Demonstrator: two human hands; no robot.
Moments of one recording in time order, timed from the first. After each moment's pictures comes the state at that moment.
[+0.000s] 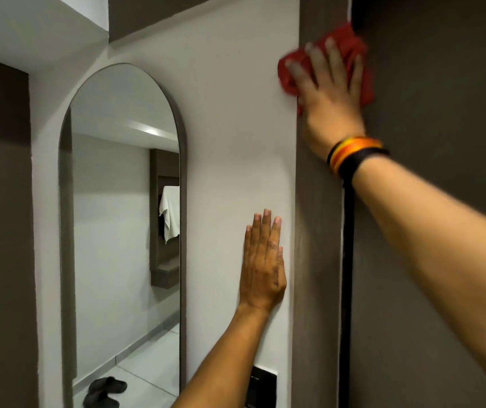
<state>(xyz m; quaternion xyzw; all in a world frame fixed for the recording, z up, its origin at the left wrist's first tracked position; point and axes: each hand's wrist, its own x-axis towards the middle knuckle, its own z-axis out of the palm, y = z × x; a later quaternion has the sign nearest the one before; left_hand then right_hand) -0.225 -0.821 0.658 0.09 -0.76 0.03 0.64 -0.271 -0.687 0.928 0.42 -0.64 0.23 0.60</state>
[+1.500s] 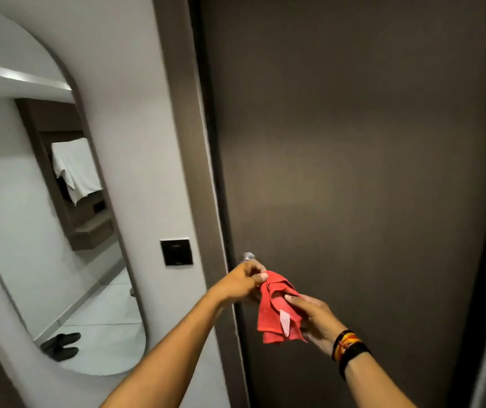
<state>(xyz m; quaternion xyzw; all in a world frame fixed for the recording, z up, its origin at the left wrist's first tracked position) -0.085 -0.556 0.511 0.05 -0.86 -0.50 0.03 -0.148 -0.366 0.414 0.13 -0.56 0.76 -0.30</state>
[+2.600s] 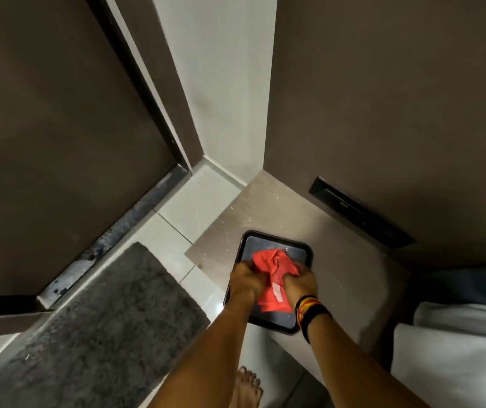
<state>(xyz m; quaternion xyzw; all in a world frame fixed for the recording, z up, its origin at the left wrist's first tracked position) -0.004 0.059 -0.095 0.15 -0.80 -0.41 -0.41 0.058 0.159 -0.115 -0.57 -0.62 0.54 -0.06</state>
